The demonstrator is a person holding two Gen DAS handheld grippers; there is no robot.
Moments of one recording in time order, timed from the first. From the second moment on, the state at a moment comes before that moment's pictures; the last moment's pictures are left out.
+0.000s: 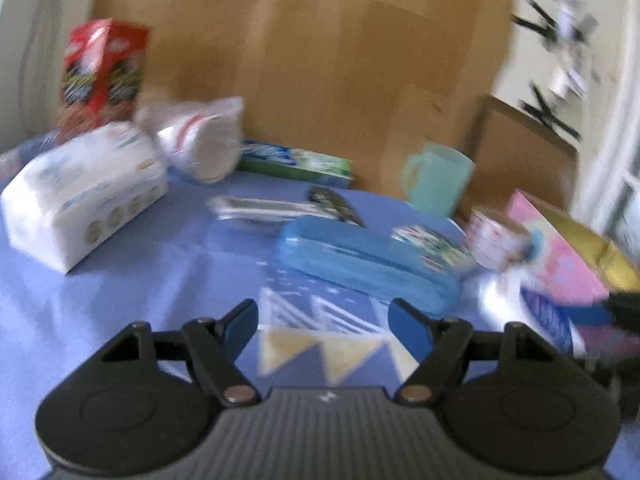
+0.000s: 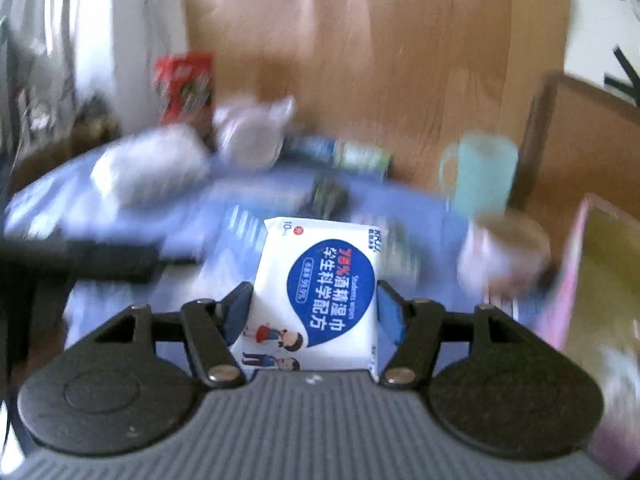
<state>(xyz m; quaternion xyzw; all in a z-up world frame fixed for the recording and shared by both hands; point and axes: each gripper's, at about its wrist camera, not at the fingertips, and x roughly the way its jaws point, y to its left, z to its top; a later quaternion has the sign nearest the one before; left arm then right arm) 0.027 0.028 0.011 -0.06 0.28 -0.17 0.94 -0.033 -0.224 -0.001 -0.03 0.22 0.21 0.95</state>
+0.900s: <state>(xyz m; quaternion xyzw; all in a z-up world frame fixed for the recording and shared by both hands) -0.019 -0.150 0.083 0.01 0.31 -0.40 0.86 -0.100 -0.305 -0.020 0.02 0.07 0.10 0.99</state>
